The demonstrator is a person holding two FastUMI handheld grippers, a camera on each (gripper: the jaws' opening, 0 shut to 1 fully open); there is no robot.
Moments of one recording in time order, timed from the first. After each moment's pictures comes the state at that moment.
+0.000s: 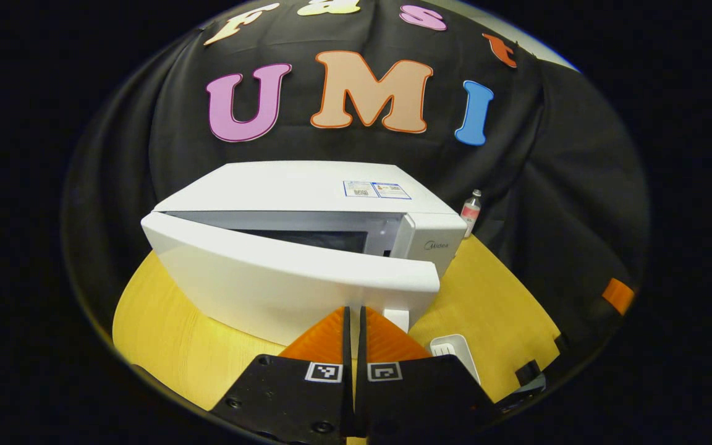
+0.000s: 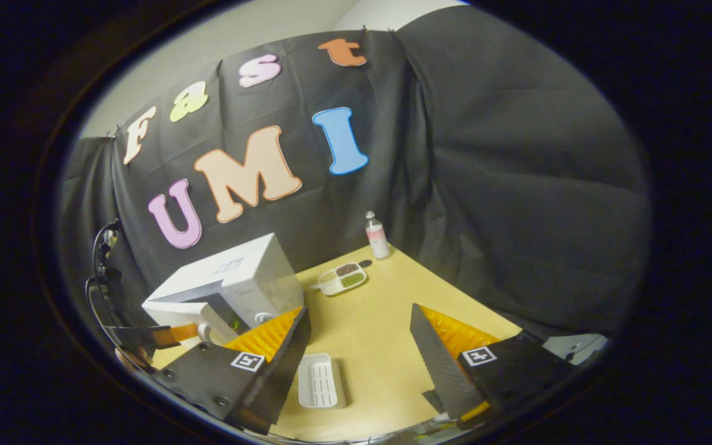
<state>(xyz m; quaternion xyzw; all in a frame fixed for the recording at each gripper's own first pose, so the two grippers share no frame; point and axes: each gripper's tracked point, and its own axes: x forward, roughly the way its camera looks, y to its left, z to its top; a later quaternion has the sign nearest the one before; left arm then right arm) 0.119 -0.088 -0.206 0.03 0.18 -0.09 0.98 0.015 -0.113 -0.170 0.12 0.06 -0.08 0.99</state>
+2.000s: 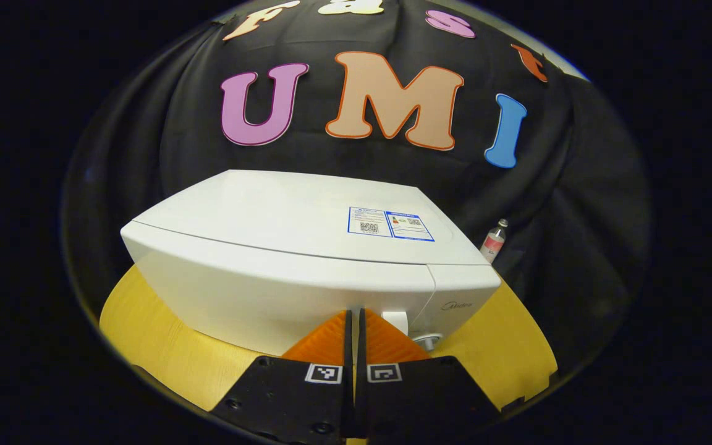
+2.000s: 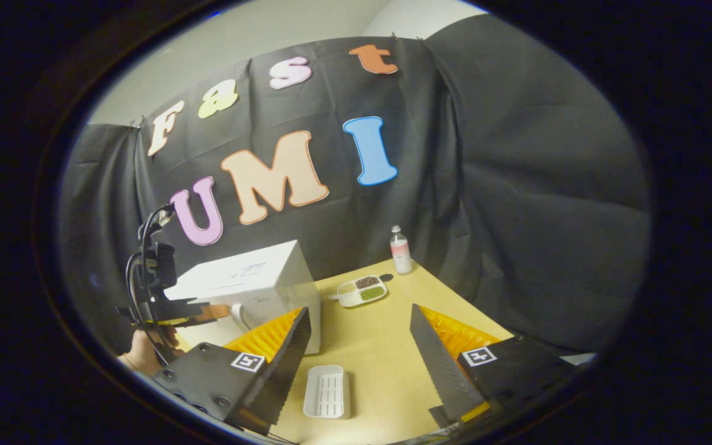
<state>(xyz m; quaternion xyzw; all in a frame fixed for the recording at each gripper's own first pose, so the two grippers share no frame) 0.178 -0.102 -0.192 -0.01 0.15 -0.04 0.99 0.037 -0.087 -0.164 0.08 0.05 -0.03 1.00</state>
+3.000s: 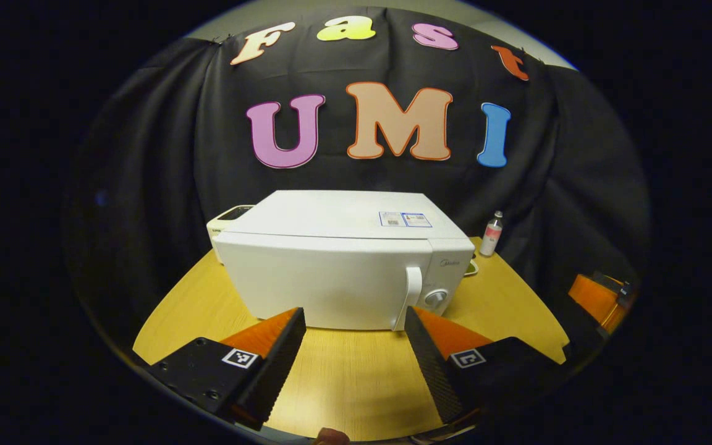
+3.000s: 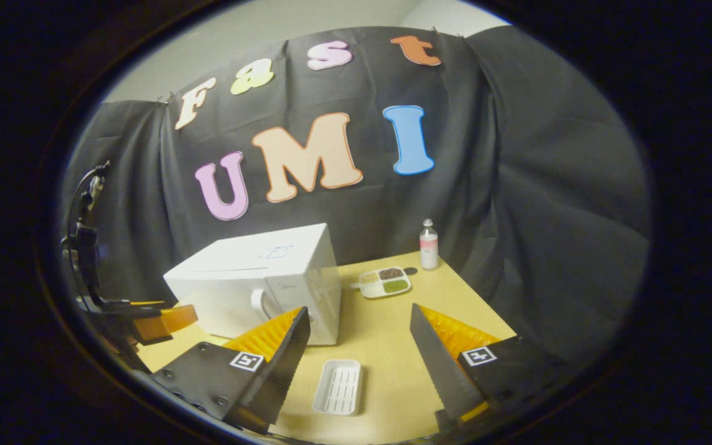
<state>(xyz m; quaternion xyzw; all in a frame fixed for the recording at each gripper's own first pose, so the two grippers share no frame) 0.060 -0.061 -0.146 0.04 0.11 -0.01 0.99 0.053 -0.029 -0.152 0.03 0.06 0.04 1.00</state>
